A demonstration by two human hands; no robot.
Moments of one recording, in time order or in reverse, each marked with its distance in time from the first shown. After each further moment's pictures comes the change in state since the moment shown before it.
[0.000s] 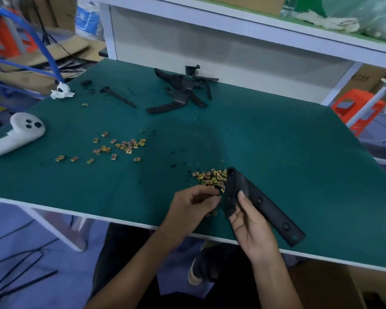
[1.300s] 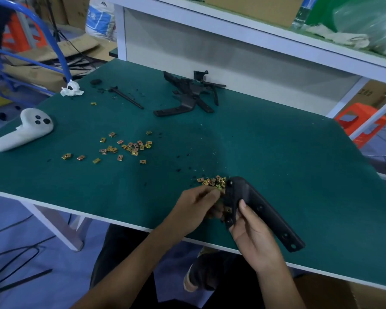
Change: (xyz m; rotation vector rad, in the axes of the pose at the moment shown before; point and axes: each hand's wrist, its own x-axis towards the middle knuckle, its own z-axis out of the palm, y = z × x) left_hand 0.019 0.001 -0.009 0.126 -0.070 0.030; right_hand 0.004 -0.003 -0.002 -0.055 -0.068 0.081
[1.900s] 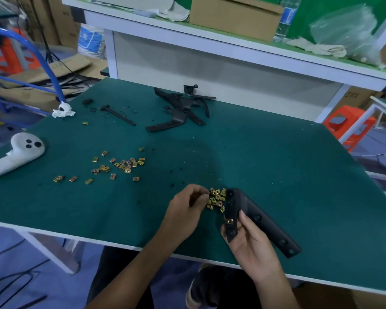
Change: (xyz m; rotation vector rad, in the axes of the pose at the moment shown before) left_hand 0.020 0.007 -0.007 0.310 0.185 0.123; right_hand 0.002 -0.008 0.004 0.244 0.060 0.066
